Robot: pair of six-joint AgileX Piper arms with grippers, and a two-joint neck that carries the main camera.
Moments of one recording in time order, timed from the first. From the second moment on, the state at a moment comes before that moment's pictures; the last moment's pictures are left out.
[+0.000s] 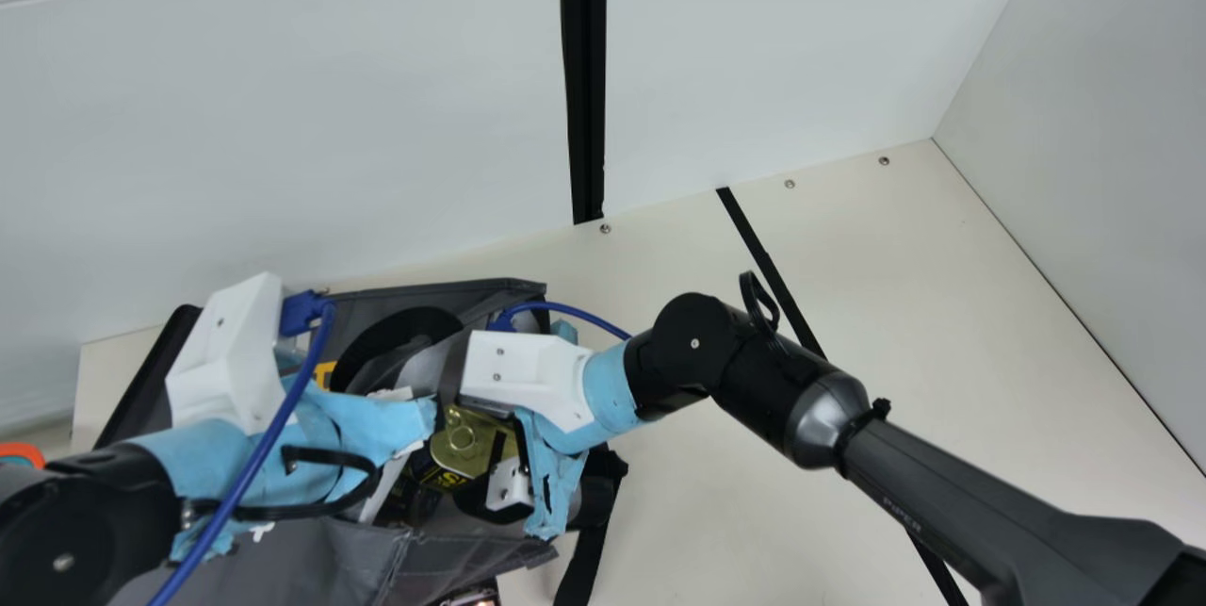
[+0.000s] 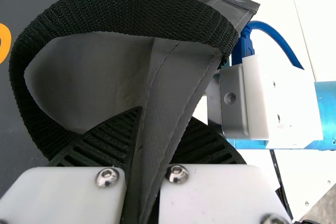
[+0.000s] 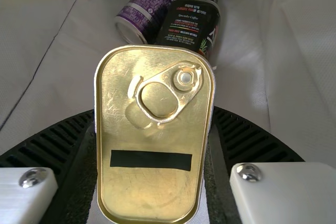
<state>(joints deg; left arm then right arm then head) -34.2 87.8 -85.2 -18.4 54.0 -18.6 19.5 95.3 -69.8 50.1 48.1 -77.0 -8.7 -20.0</state>
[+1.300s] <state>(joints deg) -34.2 87.8 -85.2 -18.4 54.0 -18.6 8.8 89.6 -69.8 51.4 58.9 -80.6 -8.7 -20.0</state>
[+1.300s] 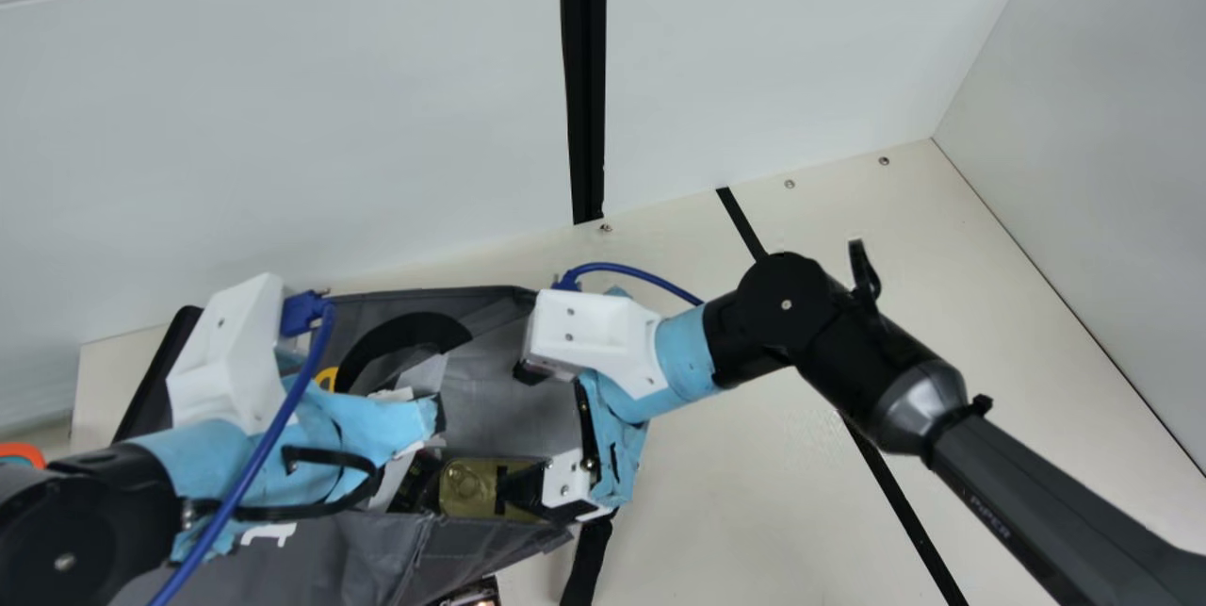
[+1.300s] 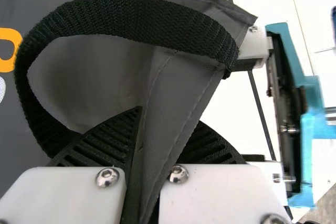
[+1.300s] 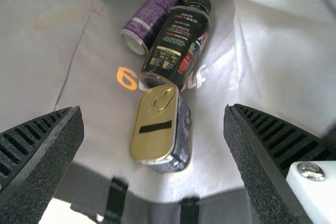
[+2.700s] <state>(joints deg) -34.2 87.8 -85.2 -18.4 54.0 -18.6 -8.9 75.5 -67.1 44.9 57.2 -68.2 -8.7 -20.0</state>
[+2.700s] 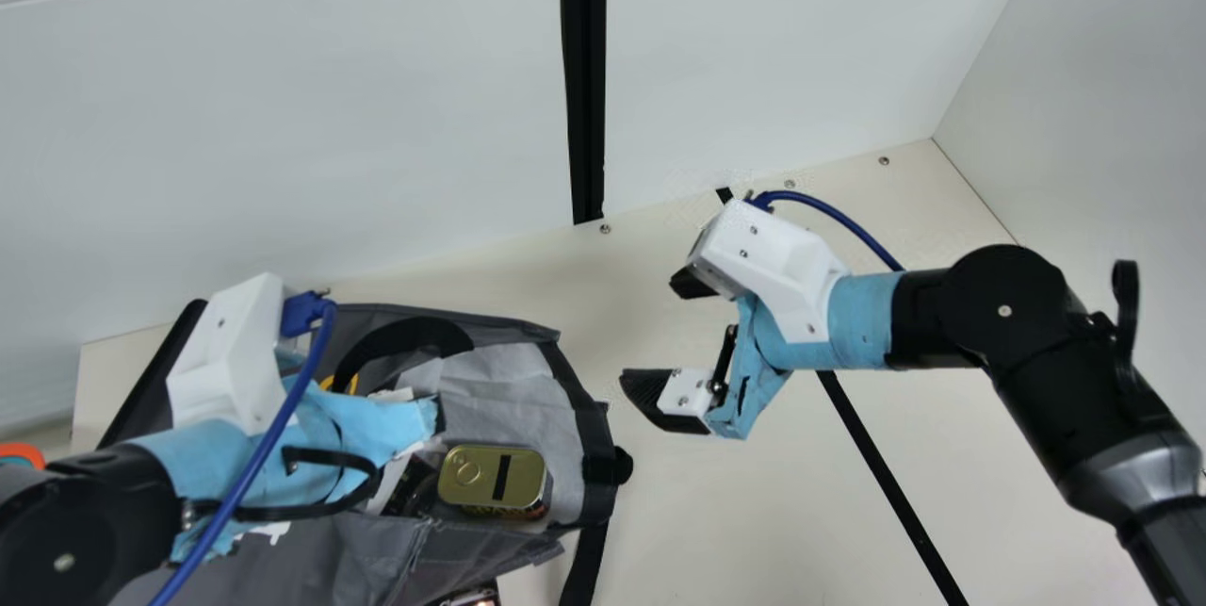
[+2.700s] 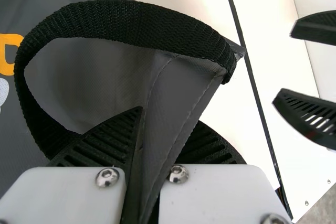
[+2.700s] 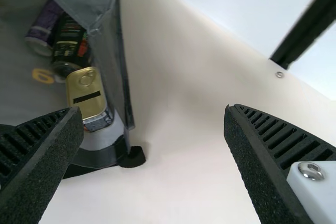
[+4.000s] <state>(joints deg) -34.2 87.8 -85.2 -18.4 54.0 -18.6 -28.0 58.6 -66.6 27.4 60.7 -50.9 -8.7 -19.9</state>
